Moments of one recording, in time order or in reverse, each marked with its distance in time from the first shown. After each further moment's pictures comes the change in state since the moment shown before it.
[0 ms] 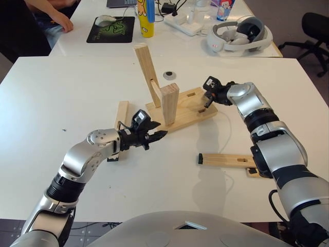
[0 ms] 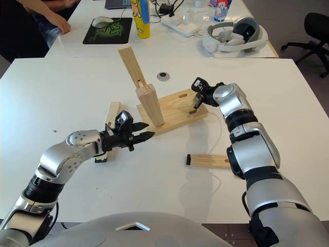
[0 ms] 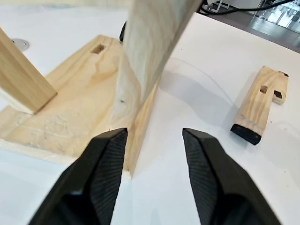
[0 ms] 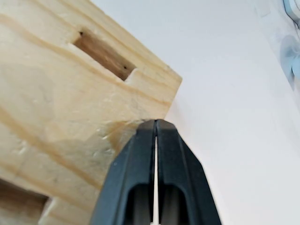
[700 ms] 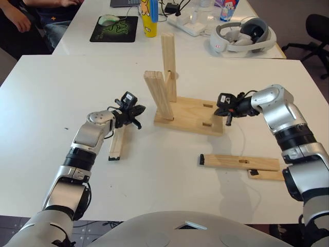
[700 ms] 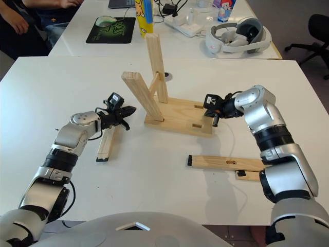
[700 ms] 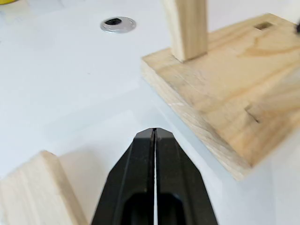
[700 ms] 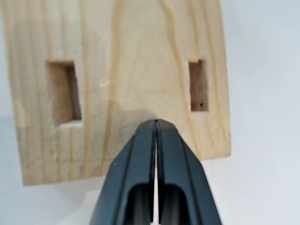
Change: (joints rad) left arm -0.298 -0.145 0.121 0.602 0.277 -0.270 -0.025; right arm 0.324 -0.338 0.035 -0.728 0.062 0.194 0.605
